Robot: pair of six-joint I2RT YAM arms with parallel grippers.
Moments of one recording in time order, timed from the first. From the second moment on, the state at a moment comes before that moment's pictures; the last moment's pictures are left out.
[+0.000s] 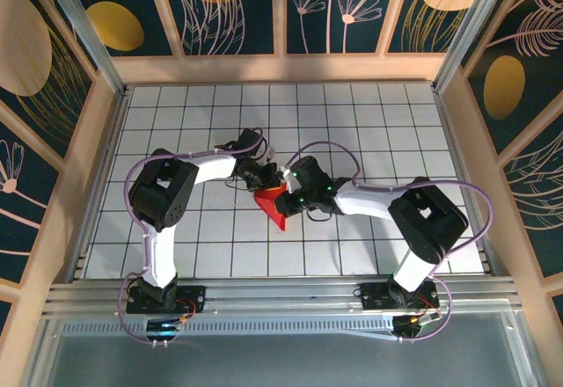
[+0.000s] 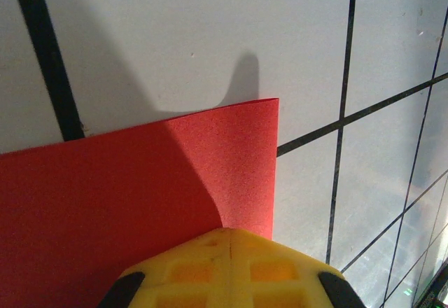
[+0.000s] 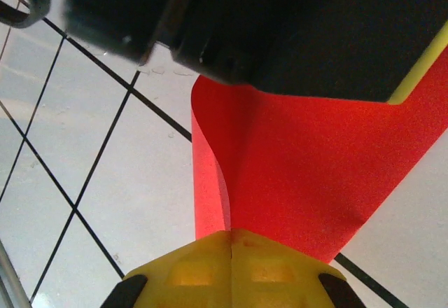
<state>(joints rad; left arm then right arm) -0.53 2.02 1.20 -0.31 0.54 -0.62 0.80 1.67 0.84 -0.05 -0.36 0.40</state>
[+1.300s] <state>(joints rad) -0.54 2.02 1.20 -0.30 0.53 -0.62 0.78 1.74 0.86 -0.08 -0.33 0.40</state>
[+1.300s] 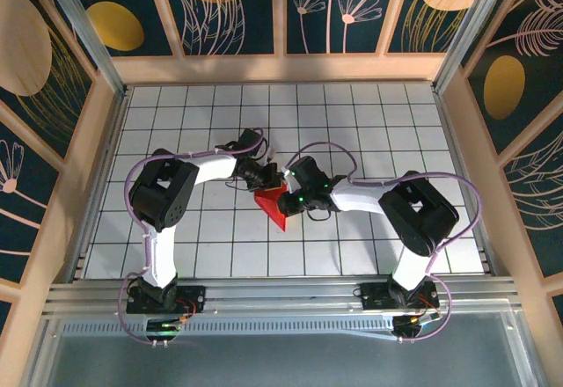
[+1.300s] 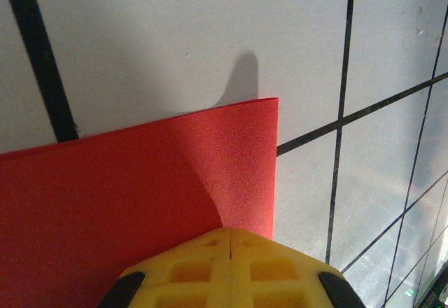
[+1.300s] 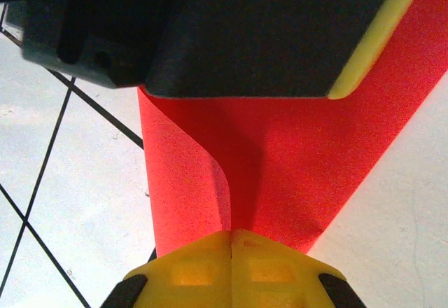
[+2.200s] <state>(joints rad) -0.54 2.02 1.20 -0.30 0.53 -0.62 0.77 1.75 0.87 -0.08 -0.31 0.40</state>
